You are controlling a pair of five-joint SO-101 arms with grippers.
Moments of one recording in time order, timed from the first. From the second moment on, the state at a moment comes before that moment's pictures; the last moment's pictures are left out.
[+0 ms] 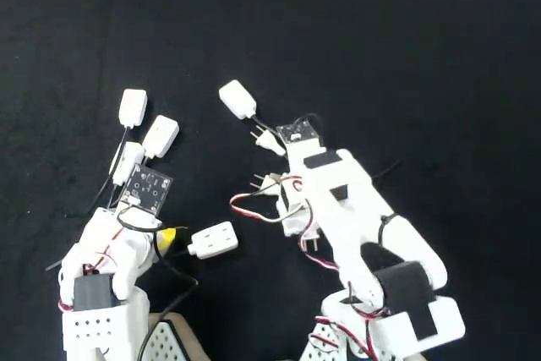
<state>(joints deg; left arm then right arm) -12.0 -104.2 95.3 67.3 -31.7 -18.0 -7.7 50.9 62.6 -4.0</state>
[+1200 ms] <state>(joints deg) -9.0 -104.2 95.3 62.5 -19.8 -24.7 -79.7 87.5 41.0 -14.9</state>
